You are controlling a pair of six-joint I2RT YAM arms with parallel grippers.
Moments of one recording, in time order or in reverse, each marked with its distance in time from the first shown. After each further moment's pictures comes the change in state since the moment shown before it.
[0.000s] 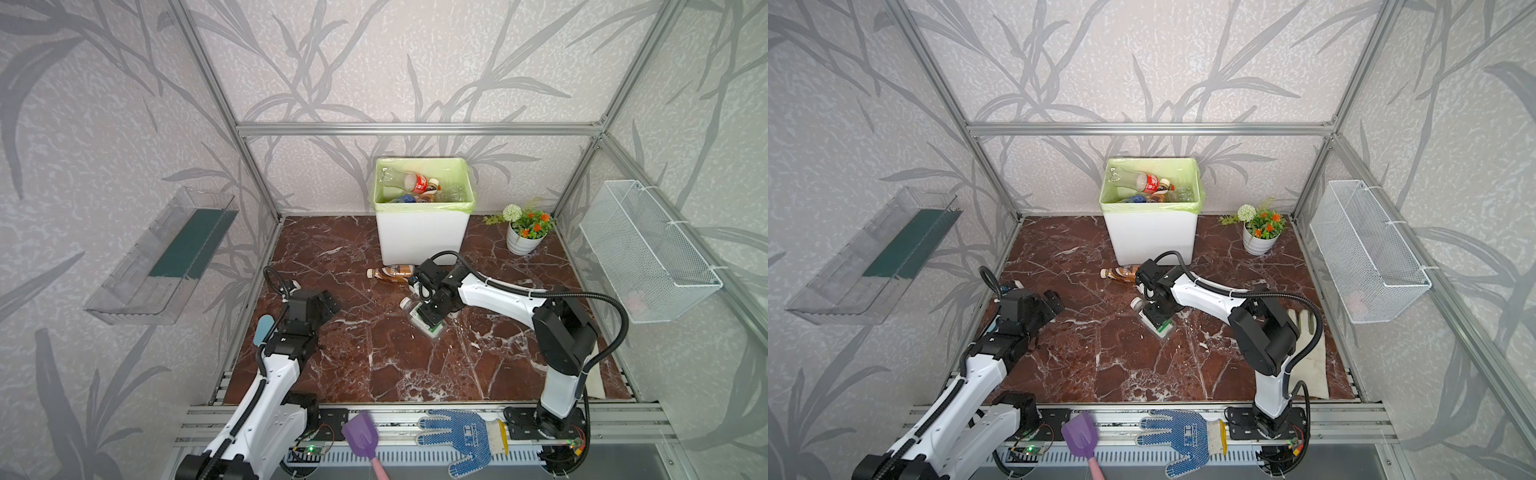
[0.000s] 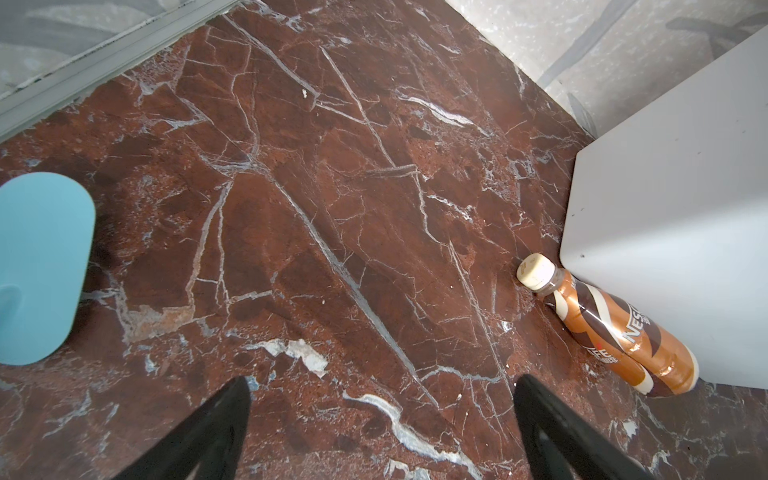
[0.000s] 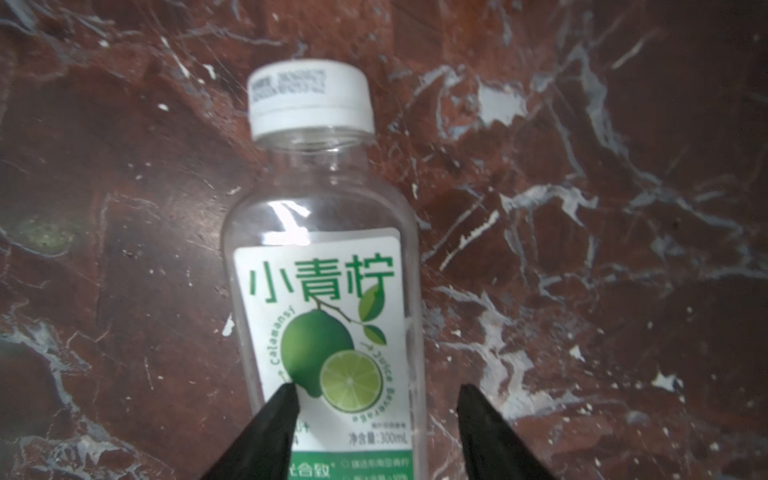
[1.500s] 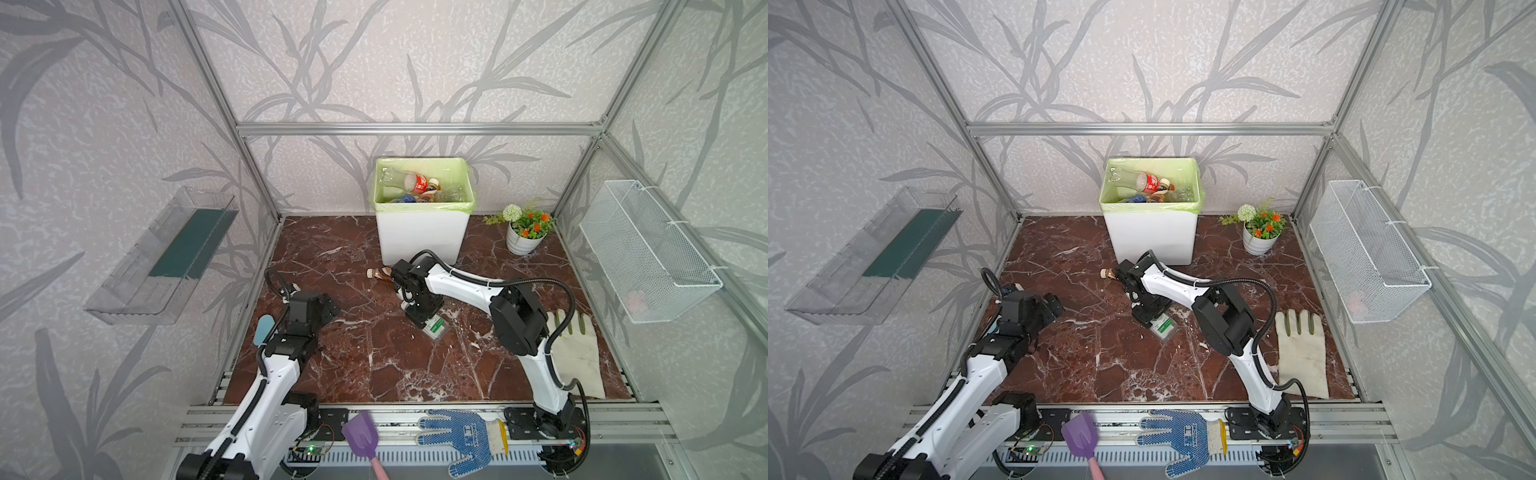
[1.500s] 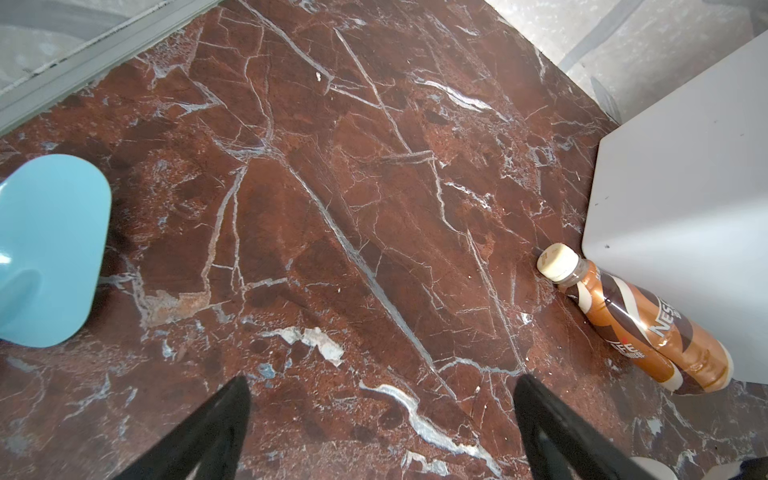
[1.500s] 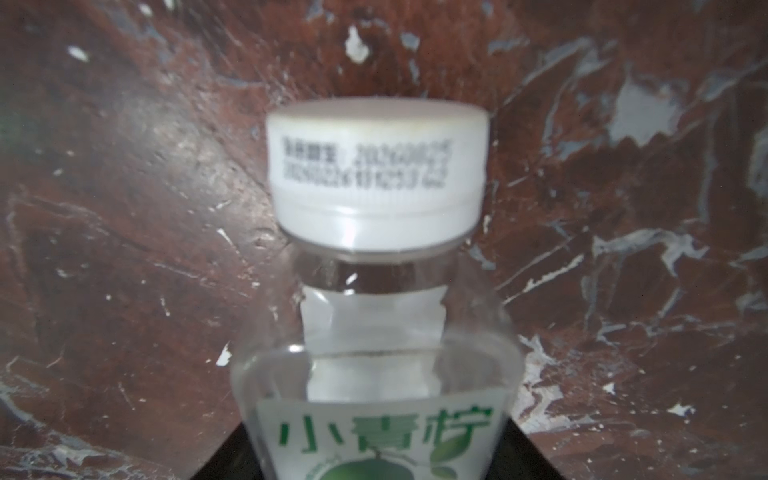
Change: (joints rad) left arm 0.005 0.001 -0.016 -0.026 -0.010 0.005; right arm 0.059 0.326 0.410 -0.353 0.012 -0.054
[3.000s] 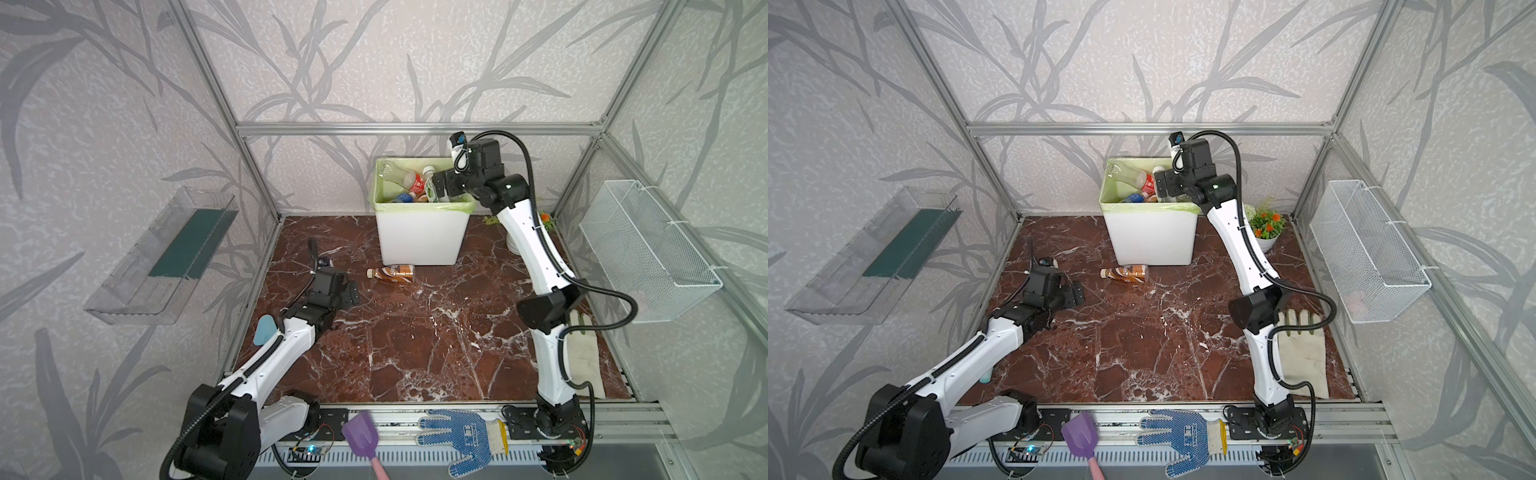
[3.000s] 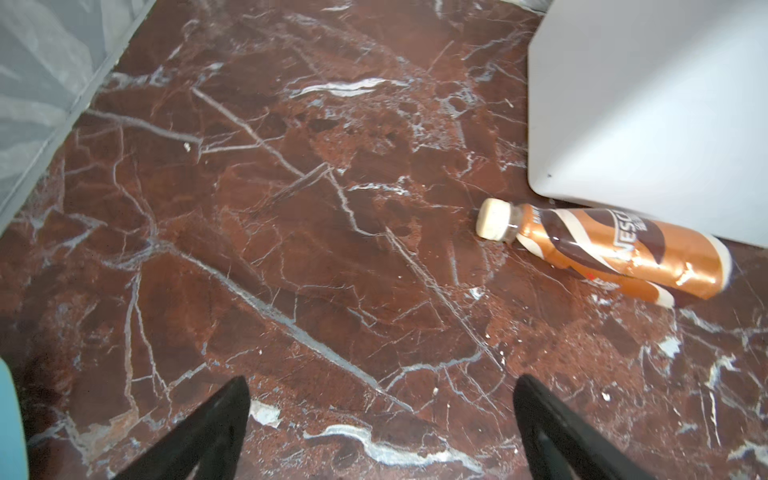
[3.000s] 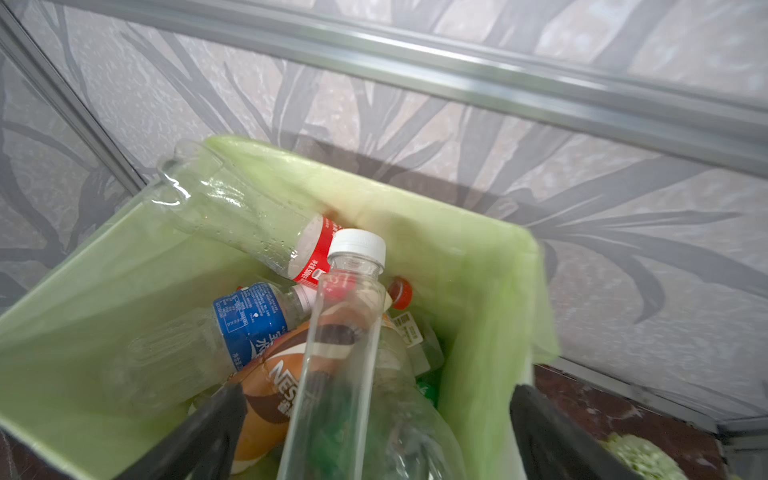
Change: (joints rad) left arm -0.218 0.300 0.252 0.011 -0.064 0.317; right arm -0.417 -0.097 0.775 0.332 0.037 -0.011
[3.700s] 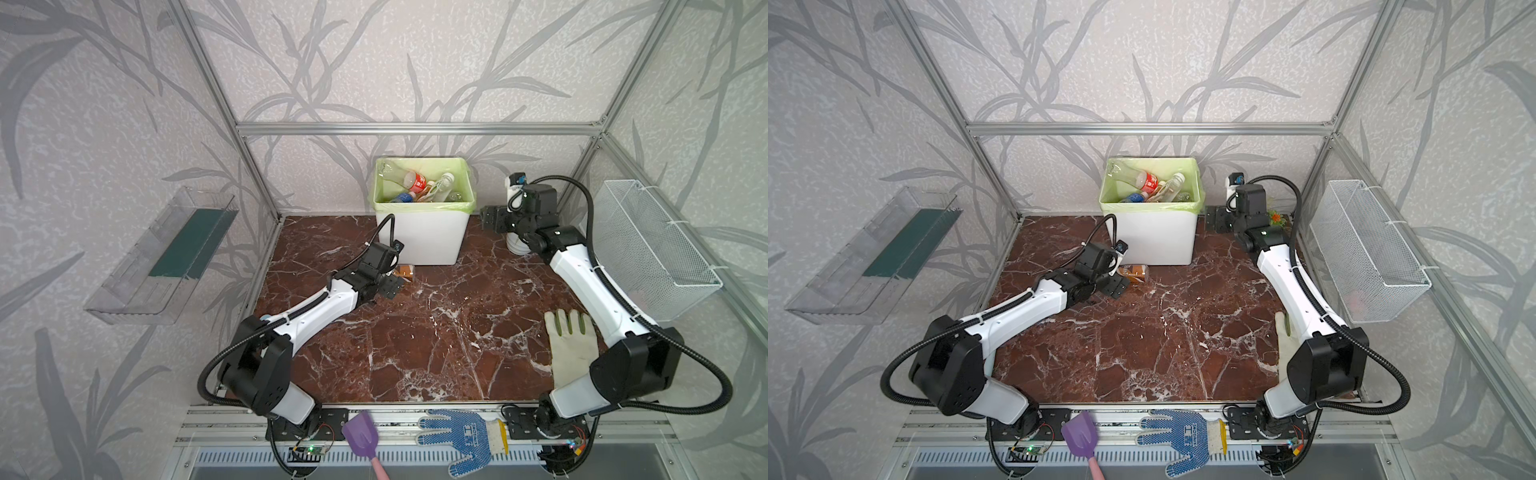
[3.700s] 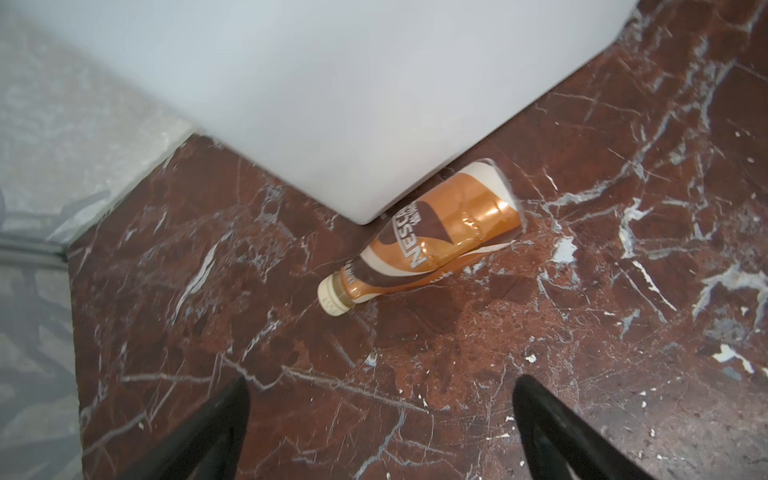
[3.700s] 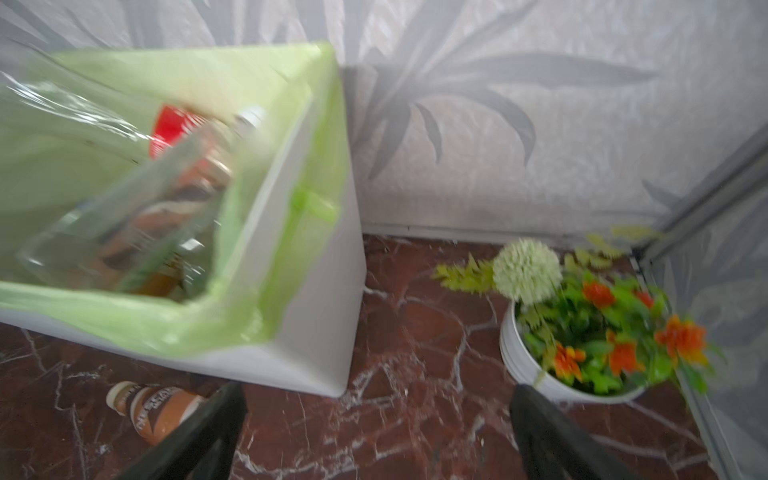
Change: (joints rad) left arm -0.256 0.422 0.406 -0.065 0.033 0.594; right arm -0.246 -0.602 -1.133 0.416 -0.062 0.157
